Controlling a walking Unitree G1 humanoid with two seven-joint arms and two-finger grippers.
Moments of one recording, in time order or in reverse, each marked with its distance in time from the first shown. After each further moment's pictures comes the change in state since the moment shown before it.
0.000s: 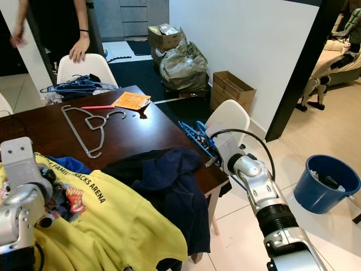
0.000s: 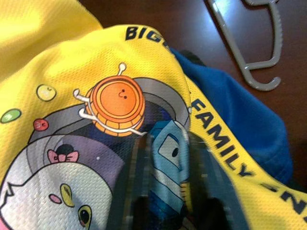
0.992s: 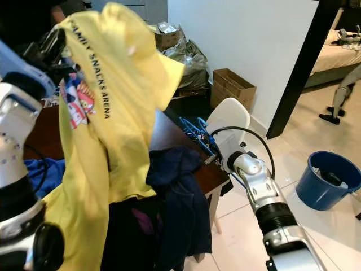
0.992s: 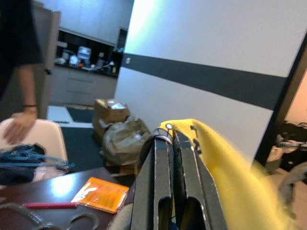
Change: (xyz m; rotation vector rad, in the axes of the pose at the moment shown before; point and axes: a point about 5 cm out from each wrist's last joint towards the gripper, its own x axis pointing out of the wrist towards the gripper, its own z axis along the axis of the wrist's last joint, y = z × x) left arm -0.085 -0.039 0.169 -0.306 -0.784 -0.721; right arm 0.001 -0.001 0.004 0.007 -0.015 -0.023
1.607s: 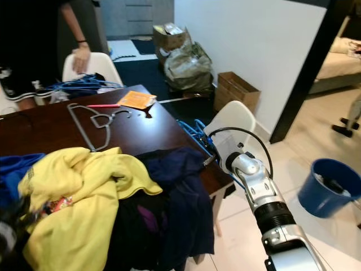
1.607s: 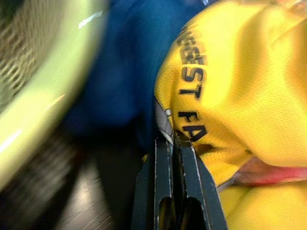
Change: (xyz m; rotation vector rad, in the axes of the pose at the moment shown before) left arm -0.213 0.110 -0.115 0.028 0.711 0.530; right arm 0.003 0.004 0.000 -0.002 0.005 0.032
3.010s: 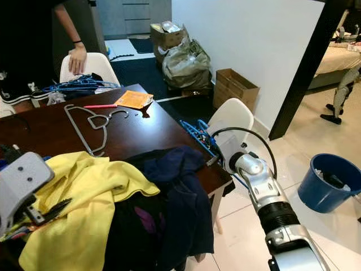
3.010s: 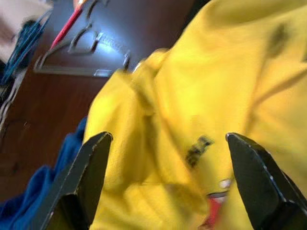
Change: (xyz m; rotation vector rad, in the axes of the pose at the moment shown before) left arm -0.014 -0.083 0.089 1.121 -0.039 -0.475; right arm -0.005 -0.008 -0.003 -0.016 0.017 -0.017
